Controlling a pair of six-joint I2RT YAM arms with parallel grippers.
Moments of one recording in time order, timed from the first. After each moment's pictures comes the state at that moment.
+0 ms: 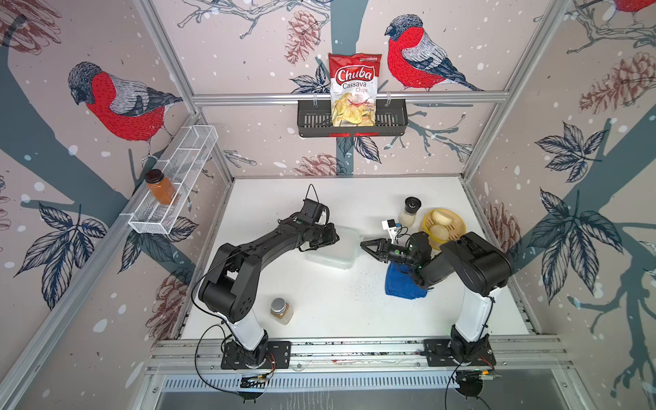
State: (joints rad) left arm -0.47 1.70 1.10 -0.38 0.37 -0.59; right arm 0.48 1.89 0.50 1.26 -0.83 1.12
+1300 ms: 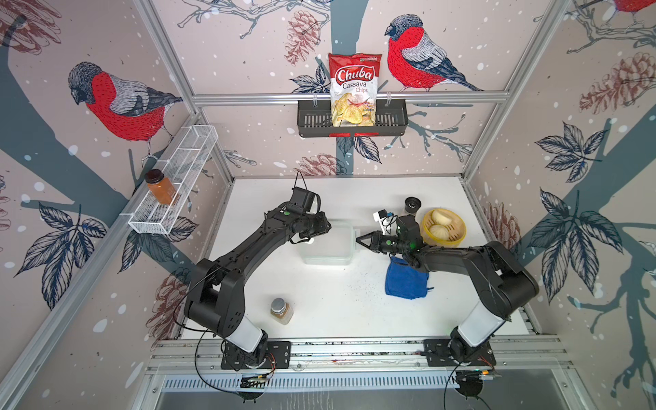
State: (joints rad) left arm -0.41 1.56 1.22 -0.58 0.28 -0.59; right arm 0.54 1.69 0.72 0.53 -0.69 0.79
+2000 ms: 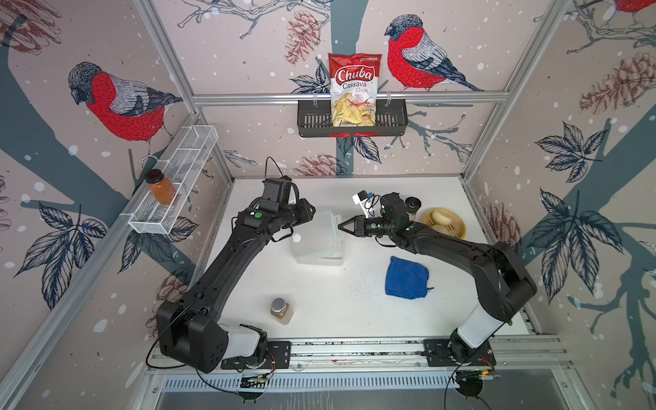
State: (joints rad) left arm -0.32 1.32 1.29 -0.66 0.23 -0.58; right arm 0.66 1.68 1.11 0.15 -0.73 0.65
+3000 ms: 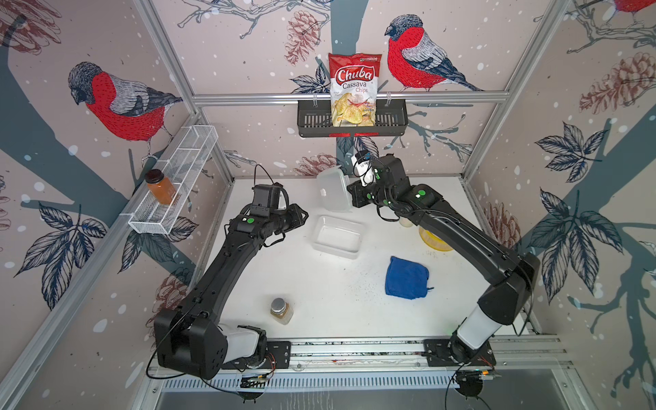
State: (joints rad) left arm -0.23 1.32 1.16 -0.62 0.34 -0.57; right arm 0.76 1.68 1.73 -0.61 0.04 0.18
